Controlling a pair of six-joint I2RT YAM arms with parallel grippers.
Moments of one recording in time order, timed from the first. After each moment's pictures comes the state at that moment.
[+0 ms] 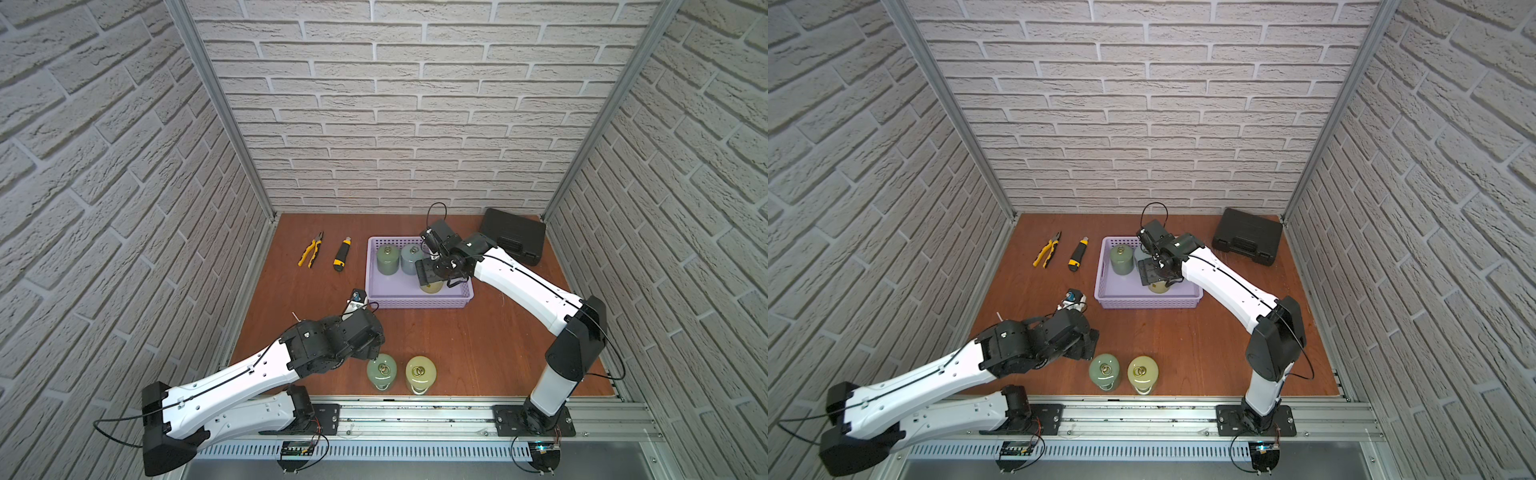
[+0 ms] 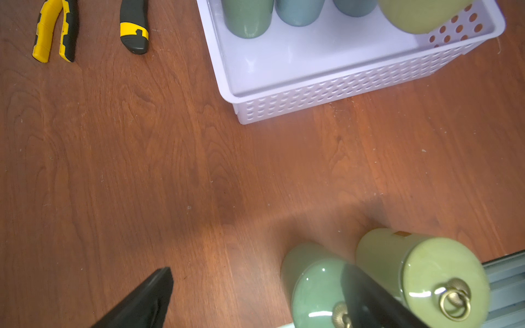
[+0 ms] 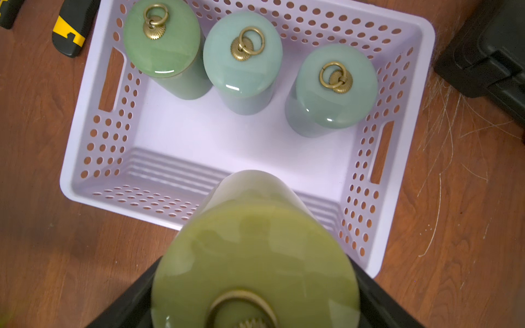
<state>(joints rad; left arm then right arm) -1.08 0.95 0.91 -1.05 -0.43 -0.71 0.63 1.73 1.65 -1.06 0.20 0.41</state>
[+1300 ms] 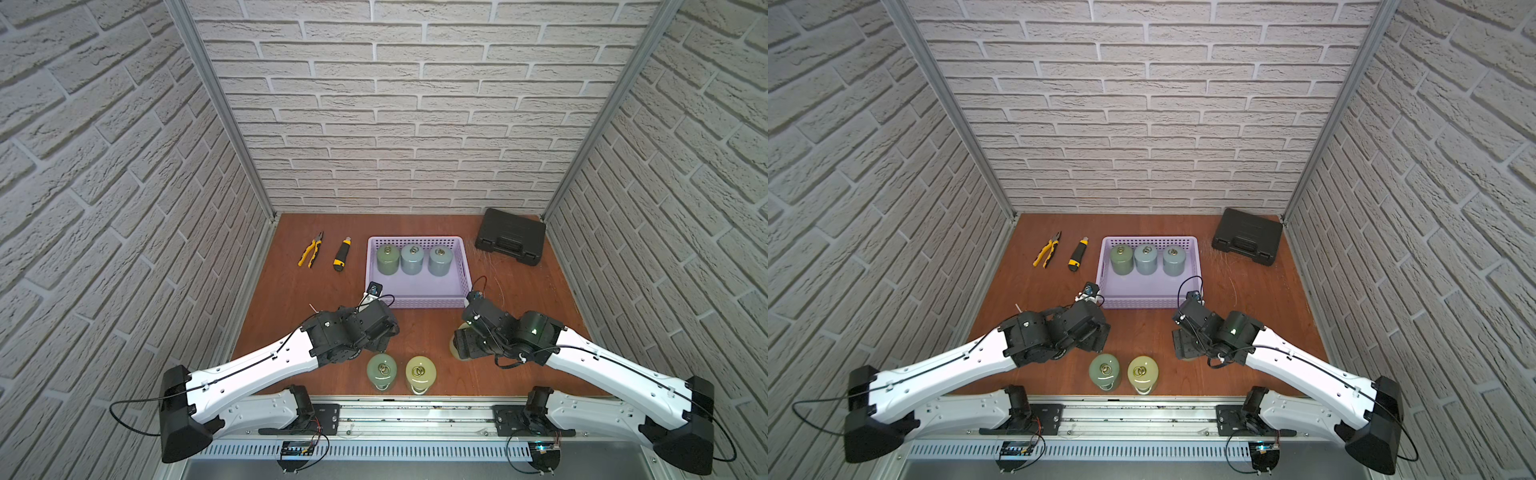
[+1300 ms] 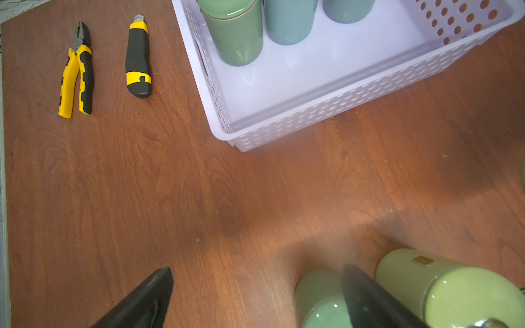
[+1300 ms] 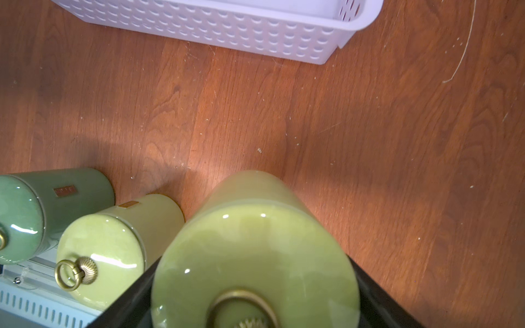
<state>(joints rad) -1.07 1.08 0.96 -0.98 -0.49 -0.57 0.90 1.04 0.91 -1.08 0.22 0.73</state>
